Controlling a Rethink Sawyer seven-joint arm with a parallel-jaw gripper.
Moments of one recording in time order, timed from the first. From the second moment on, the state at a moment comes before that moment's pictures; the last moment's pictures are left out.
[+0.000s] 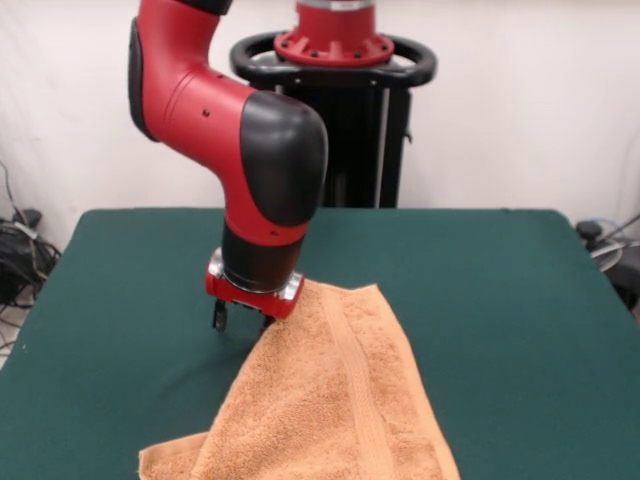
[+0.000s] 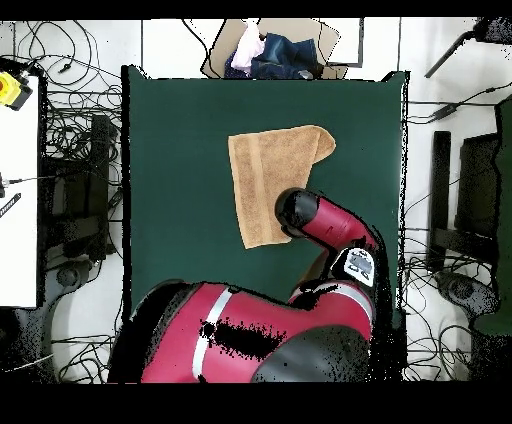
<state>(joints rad) -0.17 -0.26 -0.32 1.54 0.27 0.41 1.43</state>
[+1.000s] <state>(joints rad) -0.22 -0.28 -0.28 1.58 0.34 0.40 1.43</state>
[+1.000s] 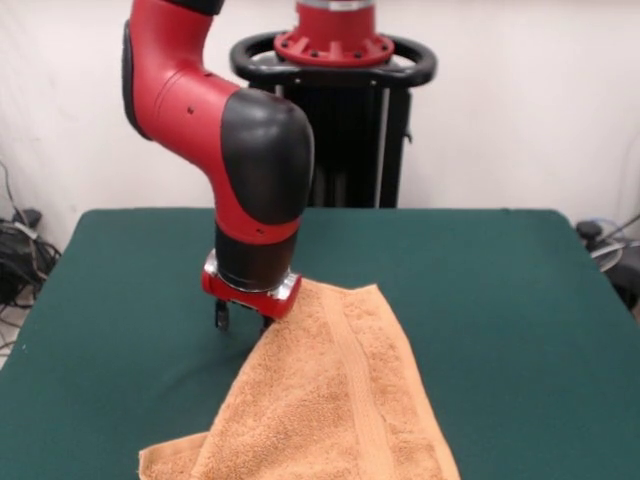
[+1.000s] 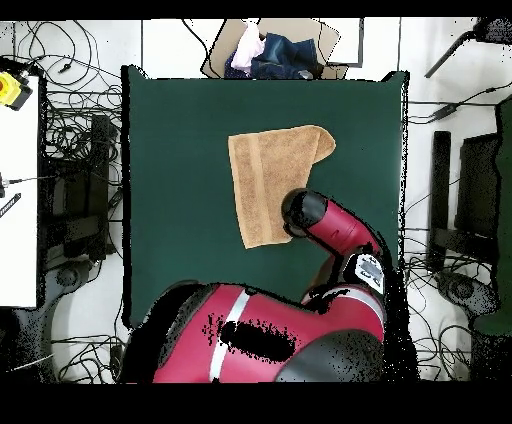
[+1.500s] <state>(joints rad) -0.24 -0.33 -0.15 1.61 0.45 0.39 1.43</state>
